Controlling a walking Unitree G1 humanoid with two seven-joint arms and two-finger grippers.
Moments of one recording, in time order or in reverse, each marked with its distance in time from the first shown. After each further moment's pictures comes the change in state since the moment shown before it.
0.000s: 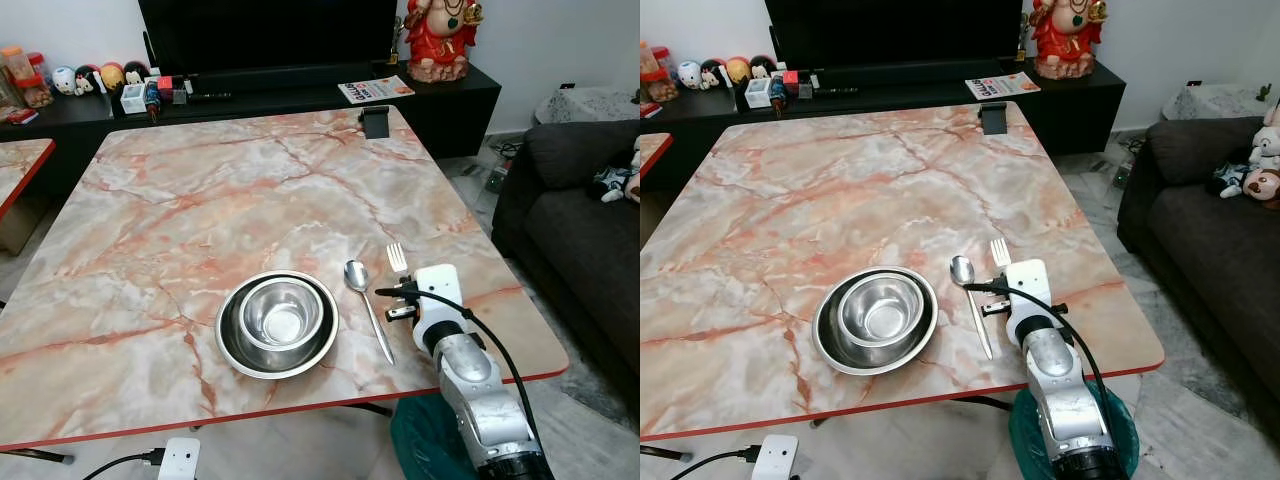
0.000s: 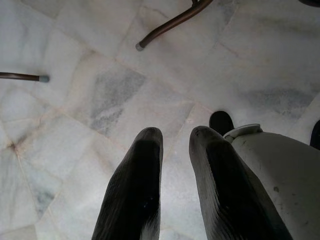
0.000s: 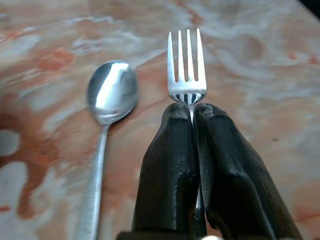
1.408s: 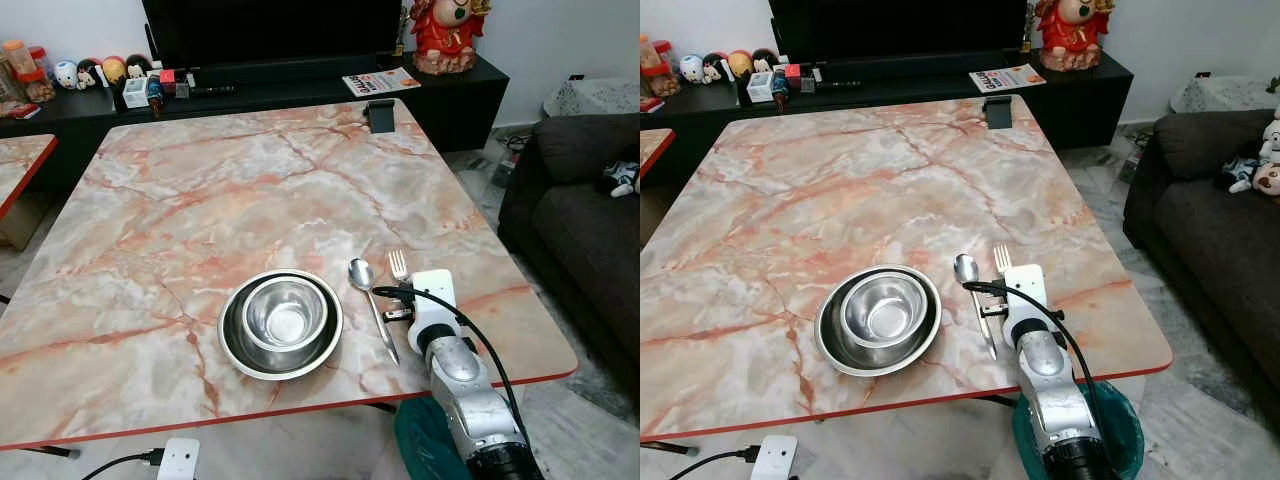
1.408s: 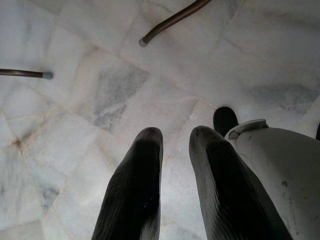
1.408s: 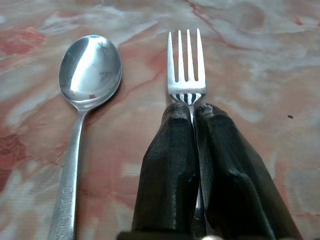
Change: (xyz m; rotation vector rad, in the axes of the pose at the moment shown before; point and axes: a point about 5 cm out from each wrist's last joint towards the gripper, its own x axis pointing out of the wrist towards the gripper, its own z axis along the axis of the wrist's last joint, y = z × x) left arm 0.000 0.001 0.000 0.006 0.002 -0.001; right arm 0.012 -0.003 -0.012 0.029 0.036 -0.072
